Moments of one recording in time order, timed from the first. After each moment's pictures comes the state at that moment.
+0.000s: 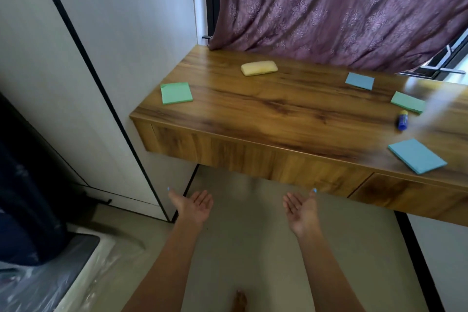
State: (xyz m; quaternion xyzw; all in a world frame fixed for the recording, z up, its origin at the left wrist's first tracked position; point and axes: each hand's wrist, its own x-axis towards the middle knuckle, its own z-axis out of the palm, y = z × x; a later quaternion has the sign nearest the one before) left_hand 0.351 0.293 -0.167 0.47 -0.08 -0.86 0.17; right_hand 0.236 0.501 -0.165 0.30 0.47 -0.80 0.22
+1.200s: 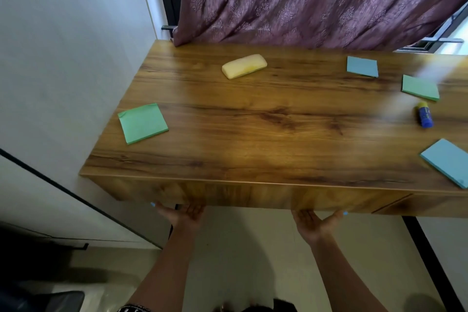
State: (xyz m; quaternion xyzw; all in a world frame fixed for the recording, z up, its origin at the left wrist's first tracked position) left_hand 0.227 0.175 -0.257 0.48 -0.05 -0.86 0.15; right_hand 0.146 0.466 -0.239 0.41 0.19 -0.88 0.14
